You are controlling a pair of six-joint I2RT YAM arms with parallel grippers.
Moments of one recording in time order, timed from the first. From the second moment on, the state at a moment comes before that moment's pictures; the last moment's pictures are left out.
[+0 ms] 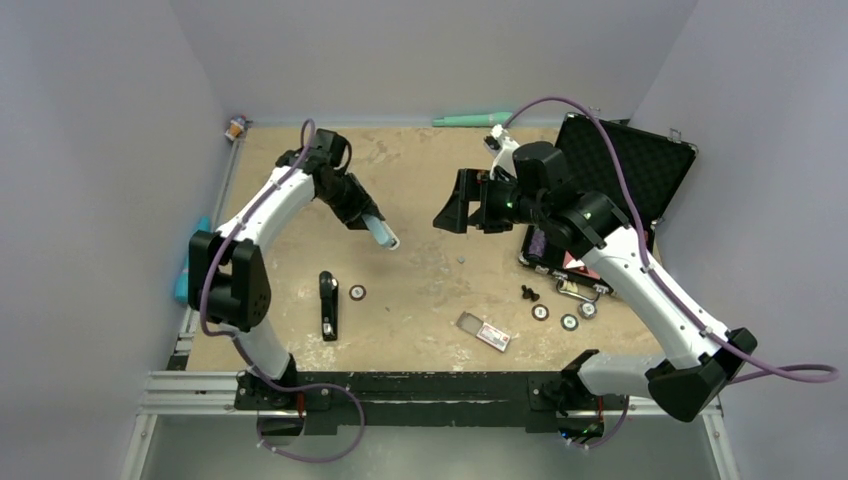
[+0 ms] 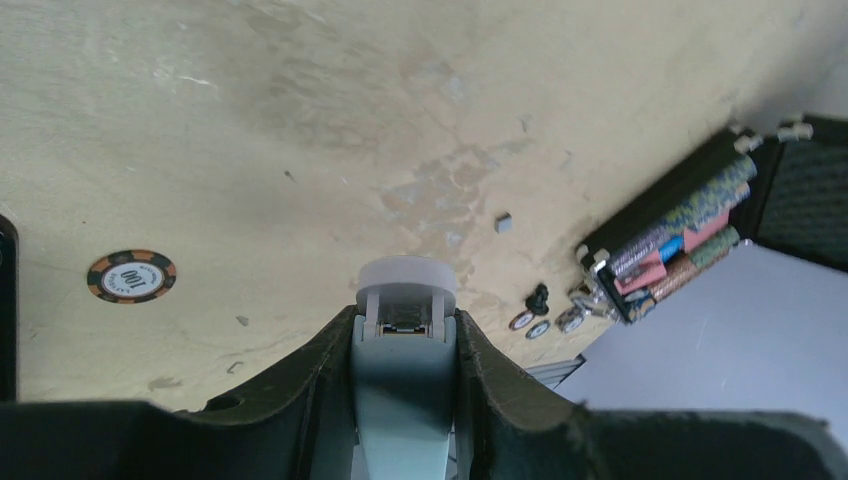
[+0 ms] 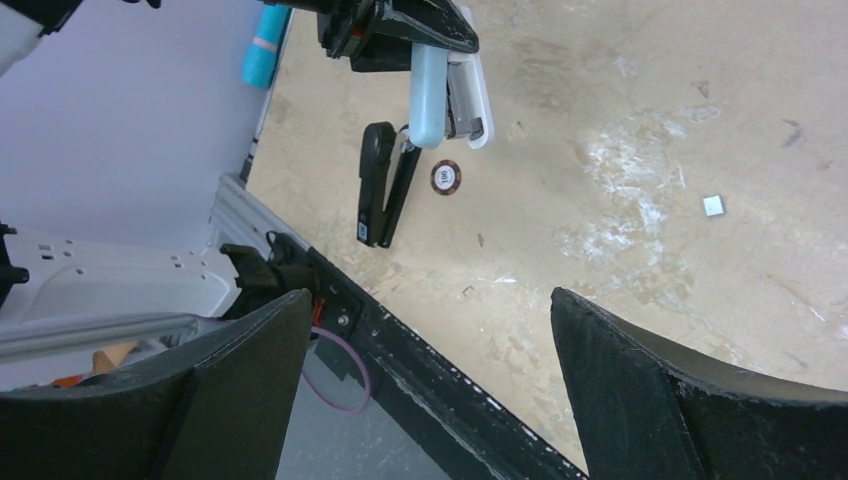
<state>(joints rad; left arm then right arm) -0.28 1.70 1.46 -0.90 0.32 -0.94 0.63 1.25 1.41 -0.71 -0.28 0.58</state>
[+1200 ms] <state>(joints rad) 0.09 2.12 1.61 -0.87 0.26 -1.31 0.53 1.34 1.45 -0.78 -0.20 0.56</state>
